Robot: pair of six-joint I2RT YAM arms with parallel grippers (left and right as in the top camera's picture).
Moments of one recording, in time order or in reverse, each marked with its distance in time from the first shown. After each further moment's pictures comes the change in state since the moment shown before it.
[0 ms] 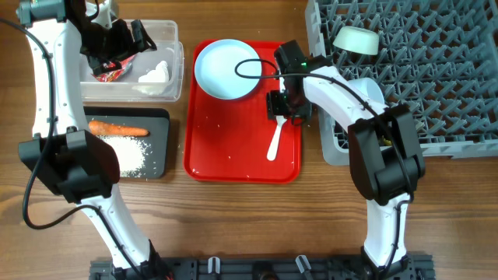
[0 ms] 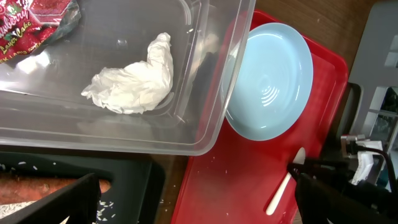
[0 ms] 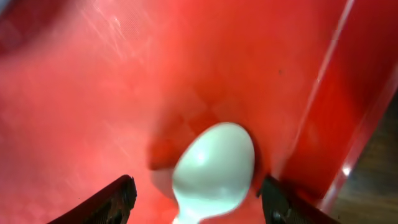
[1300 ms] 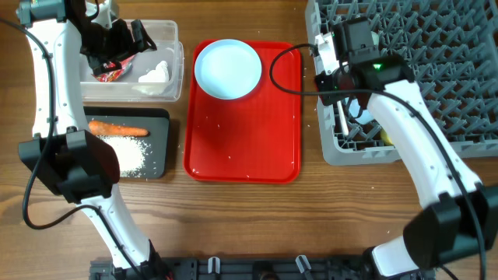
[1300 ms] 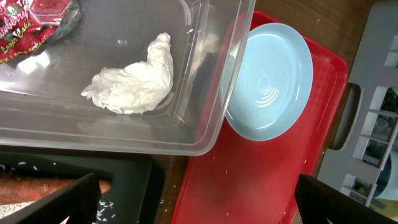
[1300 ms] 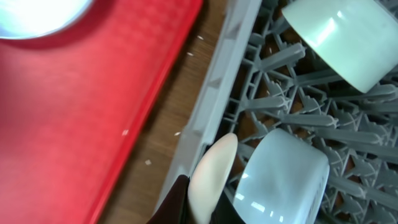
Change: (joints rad) left arm 0.000 0.000 0.000 0.001 0.000 0.000; right arm -0.148 -0.465 -0.100 -0.007 0.235 -0.510
